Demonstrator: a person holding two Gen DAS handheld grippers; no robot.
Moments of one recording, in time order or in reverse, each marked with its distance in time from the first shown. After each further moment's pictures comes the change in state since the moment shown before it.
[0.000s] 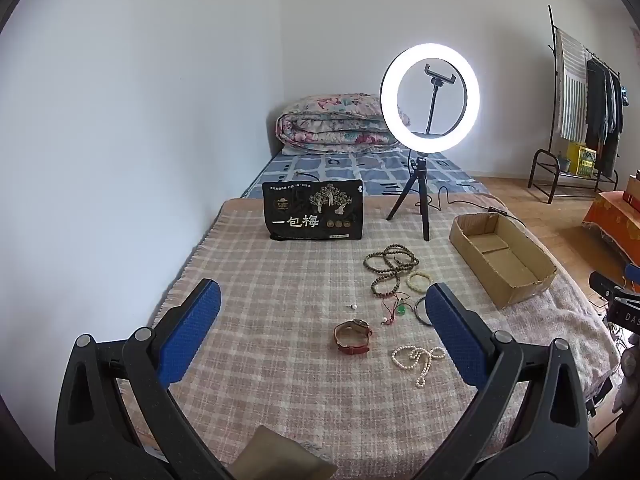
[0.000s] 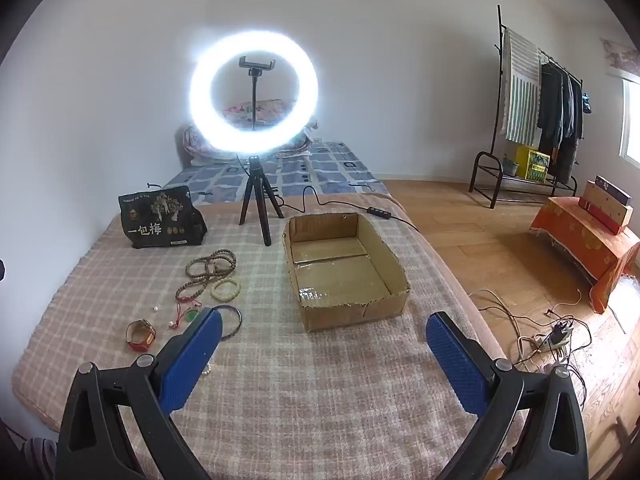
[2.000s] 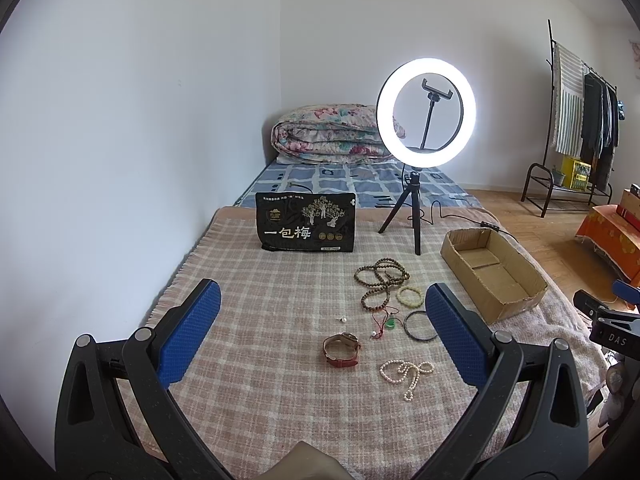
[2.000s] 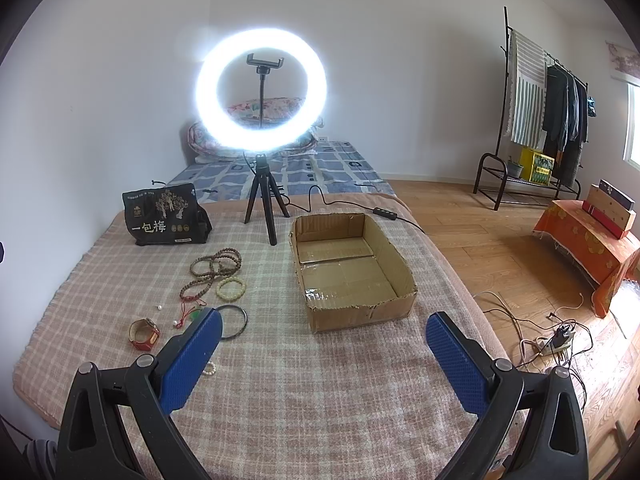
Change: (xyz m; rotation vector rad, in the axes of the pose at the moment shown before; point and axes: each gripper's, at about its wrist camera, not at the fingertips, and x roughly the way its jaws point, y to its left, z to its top) left arm -0.006 -0.005 0.017 -0.011 -0.035 -0.022; right arm 0.002 0.005 0.000 -0.016 -0.001 0.011
